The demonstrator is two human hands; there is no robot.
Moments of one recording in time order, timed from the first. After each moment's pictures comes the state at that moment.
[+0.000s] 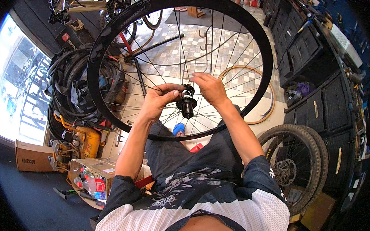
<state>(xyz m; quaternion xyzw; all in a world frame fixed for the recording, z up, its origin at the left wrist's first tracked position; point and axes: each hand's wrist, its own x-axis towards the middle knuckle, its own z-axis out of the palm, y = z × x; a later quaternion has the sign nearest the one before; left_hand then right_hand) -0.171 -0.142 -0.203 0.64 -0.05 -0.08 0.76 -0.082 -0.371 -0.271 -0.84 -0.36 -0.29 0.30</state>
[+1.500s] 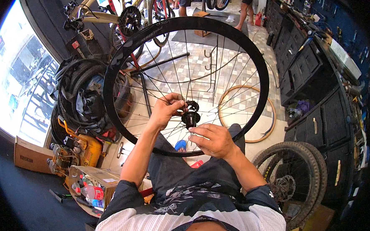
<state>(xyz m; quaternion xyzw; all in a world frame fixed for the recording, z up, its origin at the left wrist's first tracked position) -0.147 -0.142 -0.211 0.62 -0.01 -0.06 0.78 -0.198 -0.391 -0.211 -0.71 -0.54 -0.28 0.34</state>
